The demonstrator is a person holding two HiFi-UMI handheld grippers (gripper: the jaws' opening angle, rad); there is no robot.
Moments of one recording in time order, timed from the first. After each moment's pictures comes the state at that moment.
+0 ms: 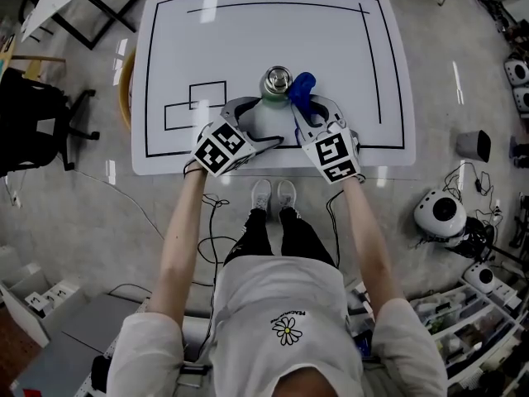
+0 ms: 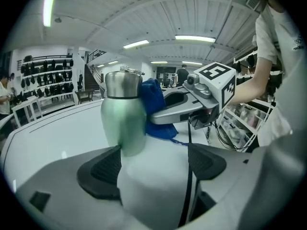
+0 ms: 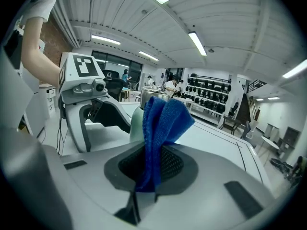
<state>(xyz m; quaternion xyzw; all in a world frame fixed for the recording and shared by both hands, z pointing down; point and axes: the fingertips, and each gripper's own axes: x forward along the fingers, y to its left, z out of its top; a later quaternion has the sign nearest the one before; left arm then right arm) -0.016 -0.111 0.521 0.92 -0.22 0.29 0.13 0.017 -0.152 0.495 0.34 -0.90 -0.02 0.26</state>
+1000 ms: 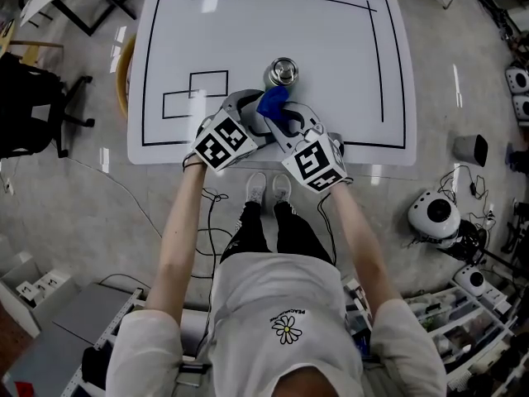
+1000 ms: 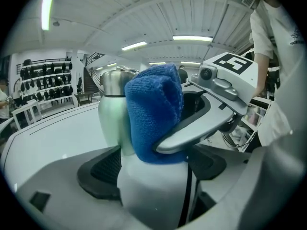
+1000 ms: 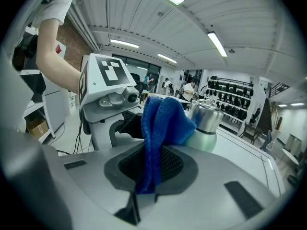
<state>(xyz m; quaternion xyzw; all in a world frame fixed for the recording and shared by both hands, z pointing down) -0.013 -0.111 0.525 0.93 -0.22 0.29 0.11 -0.042 -0.107 0.492 0.24 -0.93 -0.04 0.27</state>
